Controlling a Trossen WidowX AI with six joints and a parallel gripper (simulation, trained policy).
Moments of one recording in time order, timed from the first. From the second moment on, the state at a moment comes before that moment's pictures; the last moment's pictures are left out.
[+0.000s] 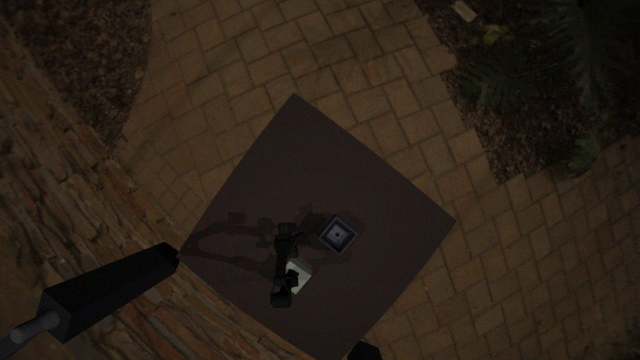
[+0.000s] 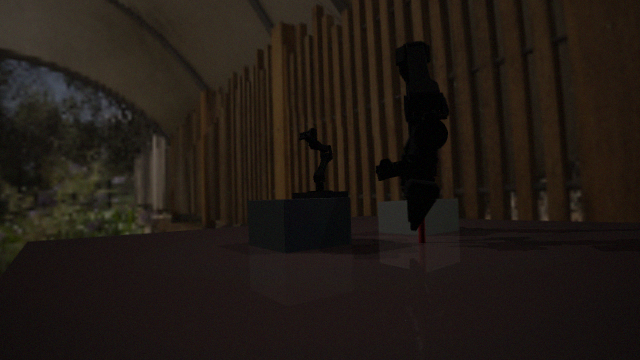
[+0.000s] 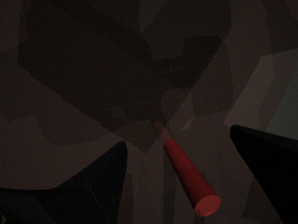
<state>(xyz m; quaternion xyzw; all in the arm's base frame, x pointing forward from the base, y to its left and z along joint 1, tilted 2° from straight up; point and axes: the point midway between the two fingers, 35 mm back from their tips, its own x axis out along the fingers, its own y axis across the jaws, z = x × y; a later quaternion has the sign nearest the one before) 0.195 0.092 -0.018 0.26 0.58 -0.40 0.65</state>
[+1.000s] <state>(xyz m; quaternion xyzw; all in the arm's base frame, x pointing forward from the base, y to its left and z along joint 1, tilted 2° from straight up) 0.198 0.081 0.006 0.24 0.60 -0.37 0.67</state>
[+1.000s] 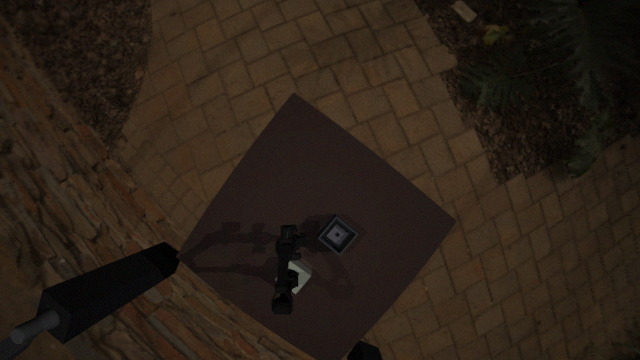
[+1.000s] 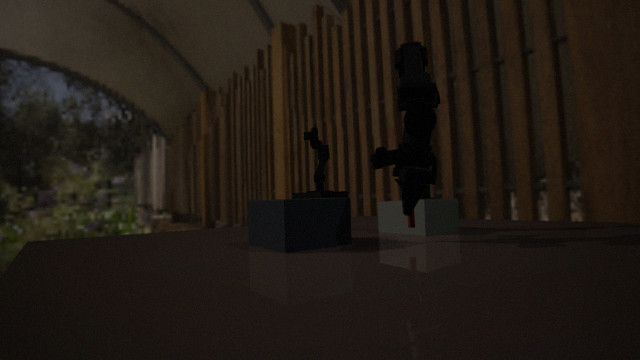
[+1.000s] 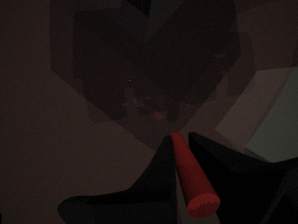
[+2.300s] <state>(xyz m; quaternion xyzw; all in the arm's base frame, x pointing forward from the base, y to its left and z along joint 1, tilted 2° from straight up) 0.282 -0.014 0.102 0.23 0.54 -0.37 0.72</state>
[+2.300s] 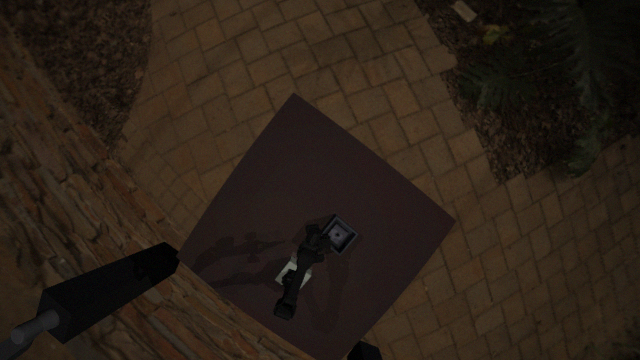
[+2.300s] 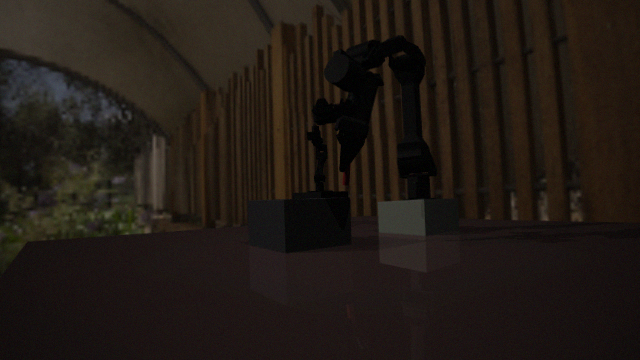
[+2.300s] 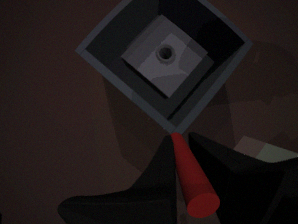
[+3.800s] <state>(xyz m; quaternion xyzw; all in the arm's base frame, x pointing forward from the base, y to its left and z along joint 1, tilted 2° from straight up) 0.344 -0.122 0.031 0.29 0.54 -0.40 0.68</state>
